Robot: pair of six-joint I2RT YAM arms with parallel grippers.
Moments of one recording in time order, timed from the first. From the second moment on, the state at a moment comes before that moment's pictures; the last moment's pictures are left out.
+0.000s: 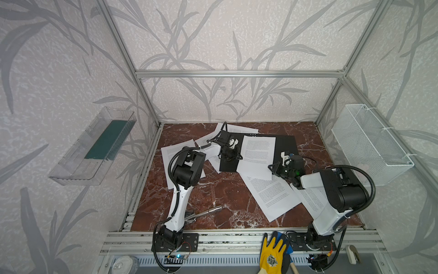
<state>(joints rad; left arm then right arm) -0.42 2.27 1.61 -0.34 0.63 -0.52 0.13 1.72 0.55 0.53 -0.51 0.73</state>
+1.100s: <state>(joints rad) -0.41 1.21 1.11 -0.36 0.61 -0.17 0.03 1.69 1.20 -0.64 -0.13 0.22</state>
